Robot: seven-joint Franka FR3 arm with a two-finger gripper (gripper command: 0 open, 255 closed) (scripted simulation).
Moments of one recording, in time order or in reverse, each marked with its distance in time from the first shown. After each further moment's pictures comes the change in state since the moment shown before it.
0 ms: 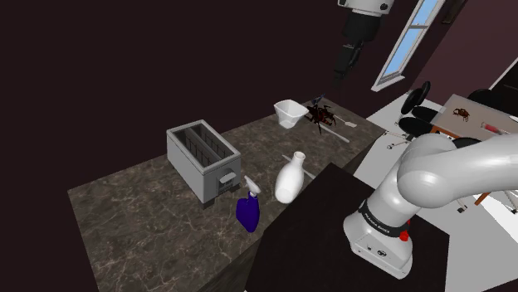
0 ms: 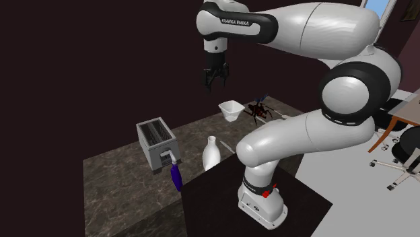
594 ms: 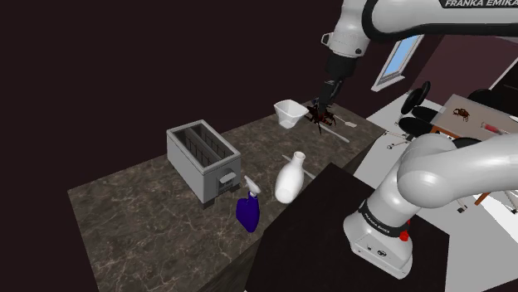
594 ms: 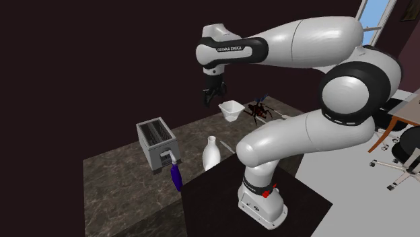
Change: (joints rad) arm -0.001 -0.001 -0.005 -0.233 -0.005 0.231 -0.004
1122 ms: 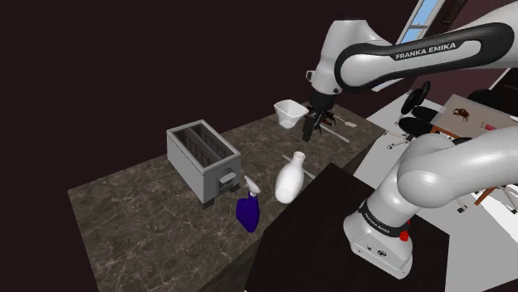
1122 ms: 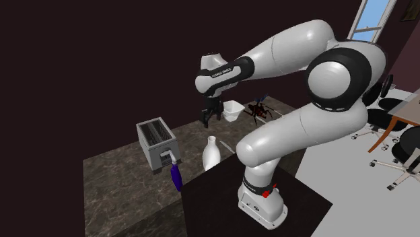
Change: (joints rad) arm -0.002 0.112 -0.004 -0.207 -0.006 0.318 -0.001
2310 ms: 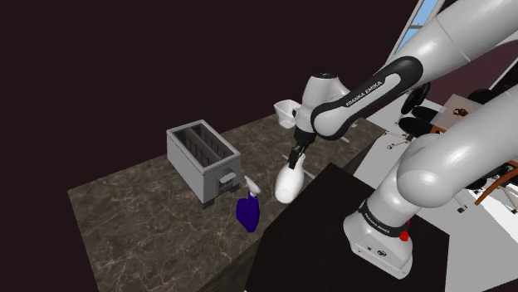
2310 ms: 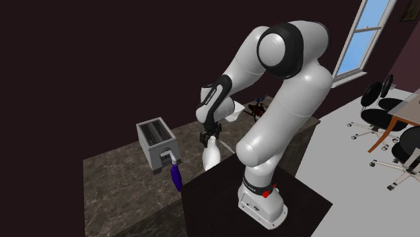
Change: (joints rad) arm -0.009 0.399 -0.010 -0.136 -0.015 0.538 -0.003
